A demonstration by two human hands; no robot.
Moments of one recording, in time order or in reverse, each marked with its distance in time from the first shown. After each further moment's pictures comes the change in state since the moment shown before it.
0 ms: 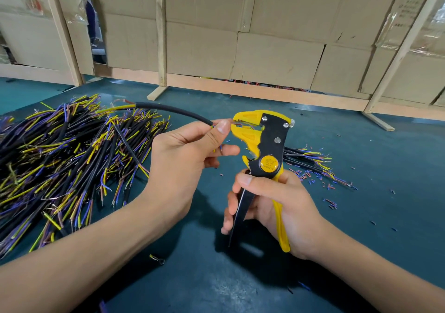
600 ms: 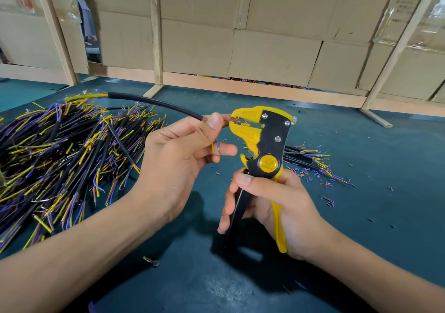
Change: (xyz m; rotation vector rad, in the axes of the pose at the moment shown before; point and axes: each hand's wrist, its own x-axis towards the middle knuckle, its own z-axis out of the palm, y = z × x) left_hand -0.006 0.012 0.004 -0.150 -0.089 -0.010; right_hand -0.004 0.001 0.000 0.004 0.006 -0.036
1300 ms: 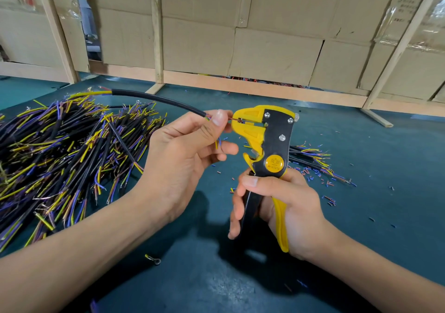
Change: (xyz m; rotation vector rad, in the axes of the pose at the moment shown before) left_hand 0.001 -0.002 0.001 -0.018 -0.010 -0.009; right_hand -0.002 -0.003 0.002 -0.023 0.010 -0.012
